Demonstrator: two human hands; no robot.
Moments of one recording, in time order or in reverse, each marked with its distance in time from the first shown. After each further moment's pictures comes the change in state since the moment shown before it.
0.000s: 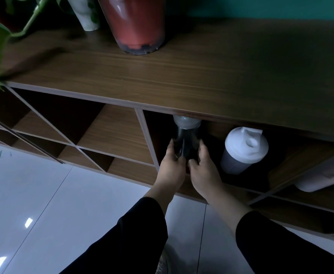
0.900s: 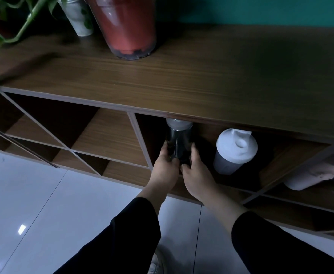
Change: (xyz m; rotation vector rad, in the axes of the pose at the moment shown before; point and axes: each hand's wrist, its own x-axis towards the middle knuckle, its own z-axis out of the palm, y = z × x) left_hand 0.008 -0.004 0.001 -0.023 -0.020 0.010; right_hand -0.011 -0.012 -0.009 -0.155 -0.087 0.025
